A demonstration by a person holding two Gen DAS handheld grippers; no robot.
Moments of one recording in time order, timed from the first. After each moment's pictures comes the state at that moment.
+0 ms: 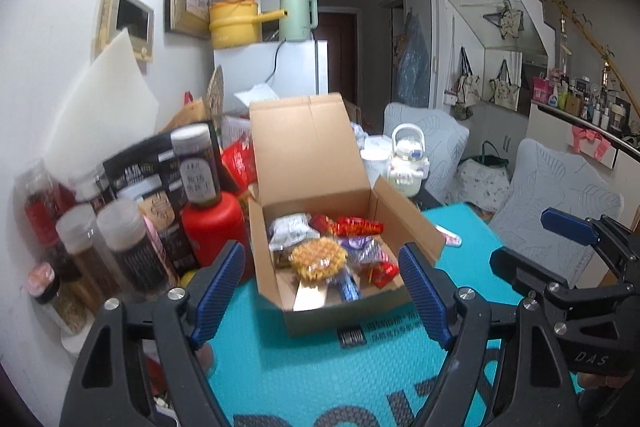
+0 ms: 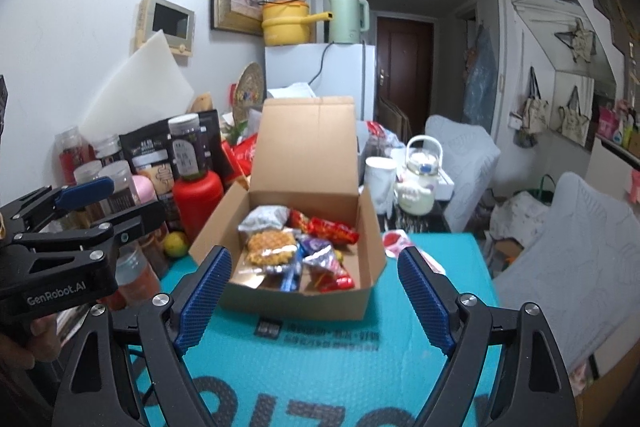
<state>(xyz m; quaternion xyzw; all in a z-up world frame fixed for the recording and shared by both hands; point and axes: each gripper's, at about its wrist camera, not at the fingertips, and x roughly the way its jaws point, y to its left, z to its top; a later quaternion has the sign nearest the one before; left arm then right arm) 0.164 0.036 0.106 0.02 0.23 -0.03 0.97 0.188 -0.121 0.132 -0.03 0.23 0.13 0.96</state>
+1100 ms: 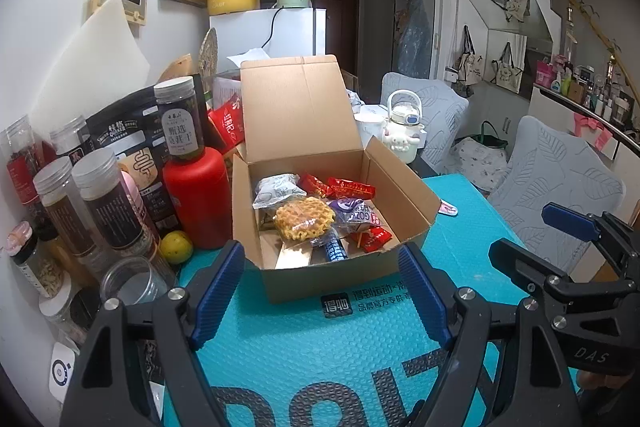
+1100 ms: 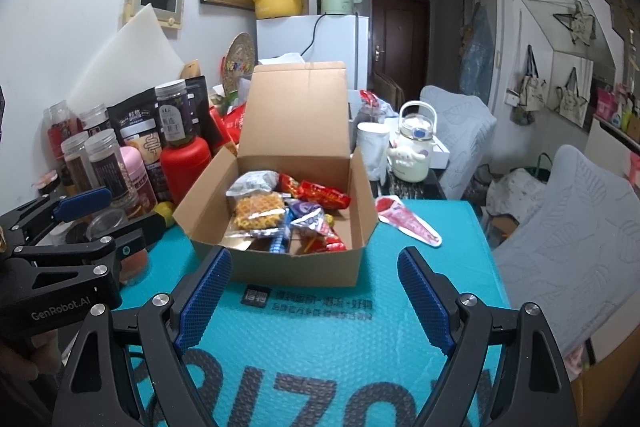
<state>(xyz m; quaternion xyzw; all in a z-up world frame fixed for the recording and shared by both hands) 0.168 0.022 0.074 0.01 0.27 -0.03 0.96 0.193 -0.133 0.104 -0.03 0.27 0.12 0.95</state>
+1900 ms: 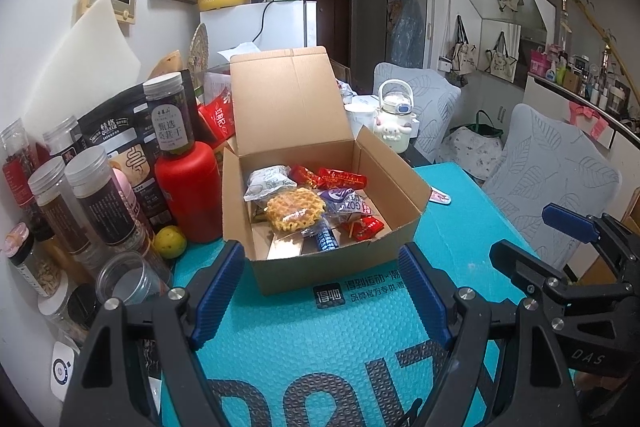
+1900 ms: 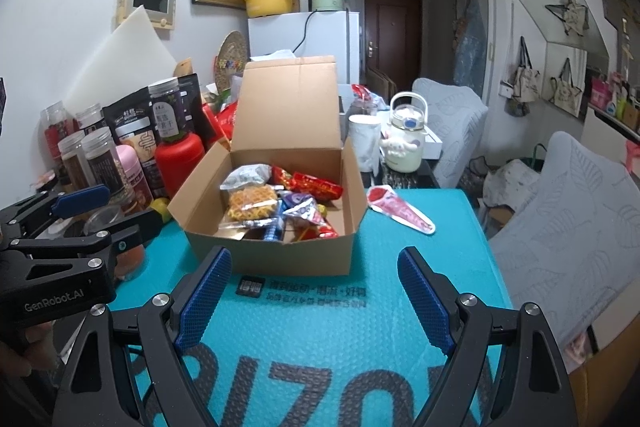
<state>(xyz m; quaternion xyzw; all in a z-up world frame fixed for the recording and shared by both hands) 0.167 0.014 0.070 0.02 0.28 -0.04 0.96 0.184 -0.143 0.099 -0.02 0.28 0.11 0.95</state>
